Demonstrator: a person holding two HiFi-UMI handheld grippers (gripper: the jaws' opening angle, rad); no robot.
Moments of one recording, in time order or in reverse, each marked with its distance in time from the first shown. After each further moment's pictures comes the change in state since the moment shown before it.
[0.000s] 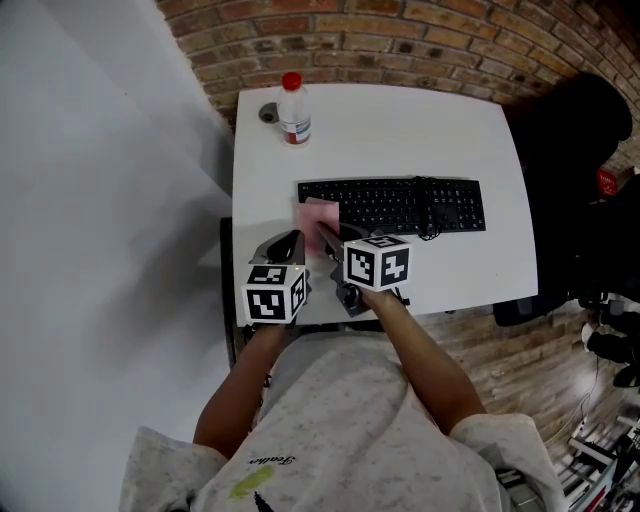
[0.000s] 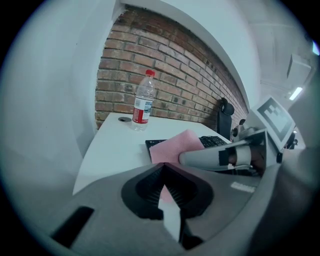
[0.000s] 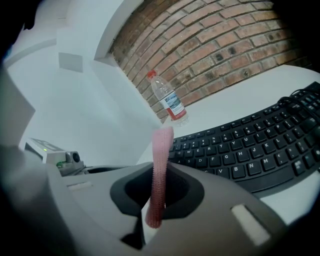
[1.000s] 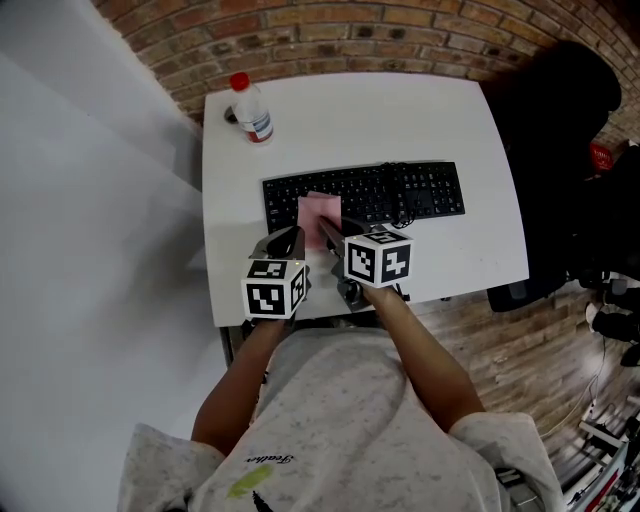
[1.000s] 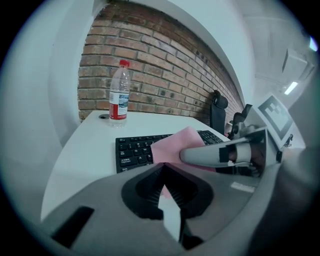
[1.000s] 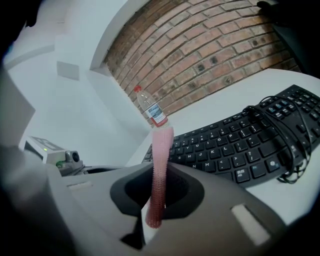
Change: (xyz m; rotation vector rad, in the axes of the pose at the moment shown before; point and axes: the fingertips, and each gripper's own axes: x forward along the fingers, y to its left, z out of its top) left arm 0.034 -0.064 -0.005 0.058 0.052 -0.043; right arm -0.053 -0.056 0.005 0.026 -0.052 -0.047
